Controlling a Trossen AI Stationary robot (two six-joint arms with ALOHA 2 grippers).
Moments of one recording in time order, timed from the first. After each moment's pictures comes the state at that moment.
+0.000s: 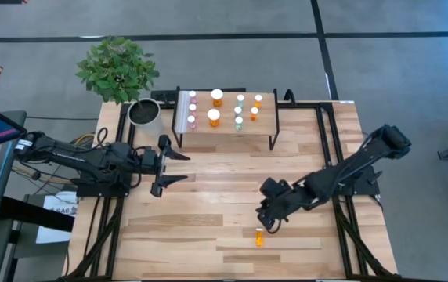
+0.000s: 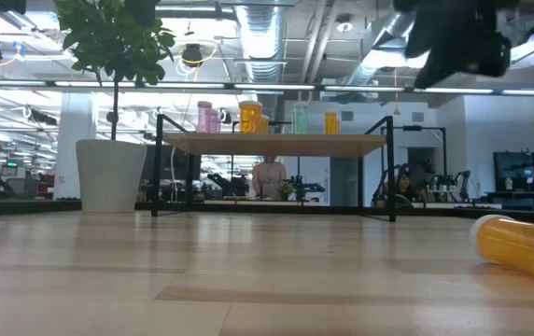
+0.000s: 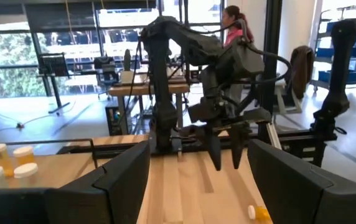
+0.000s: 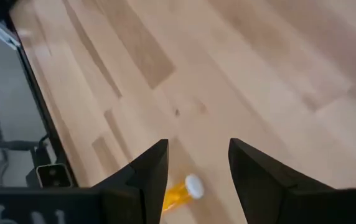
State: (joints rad) left arm -0.16 0.79 0.50 0.36 -0.08 0.04; right arm 0.48 1.45 1.06 -0.55 0.27 1.12
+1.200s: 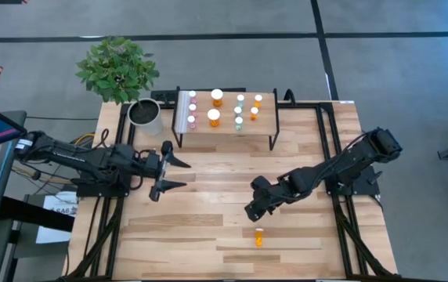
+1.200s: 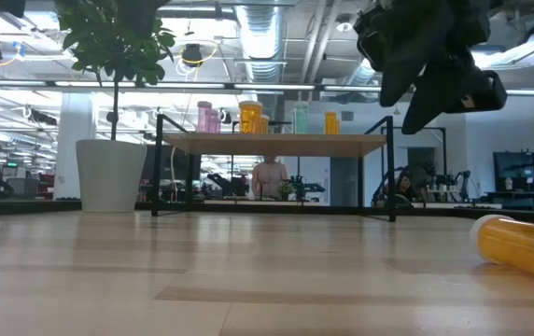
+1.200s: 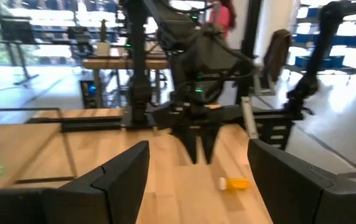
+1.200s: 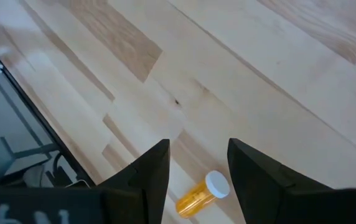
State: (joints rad) left arm -0.17 0.79 0.50 0.26 0.00 -0.03; right arm 0.36 1.57 1.06 -0.47 0.02 1.32
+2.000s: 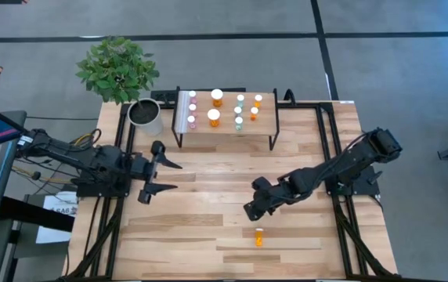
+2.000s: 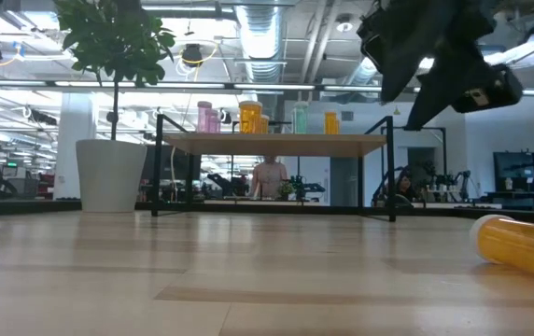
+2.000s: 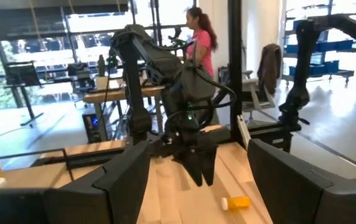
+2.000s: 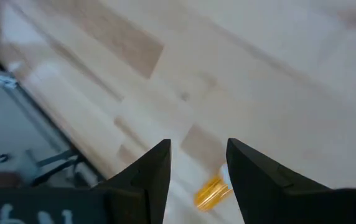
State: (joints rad) left arm -0.27 0.68 0.50 0.25 -0.08 0.08; right arm 0.37 1.57 1.06 -0.46 0.00 1.44
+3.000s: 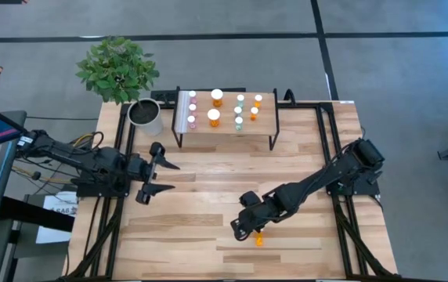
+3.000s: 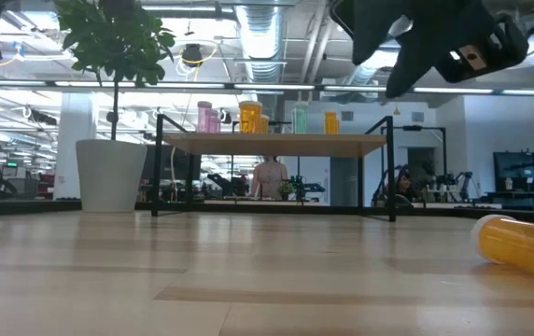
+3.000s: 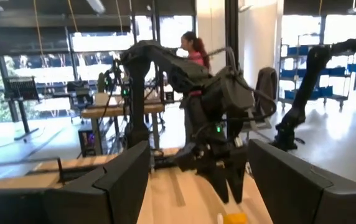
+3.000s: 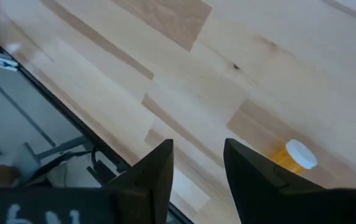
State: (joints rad) left arm -0.27 0.65 0.39 0.44 -0.06 0.05; right arm 0.45 1.79 1.36 -0.59 0.00 1.52
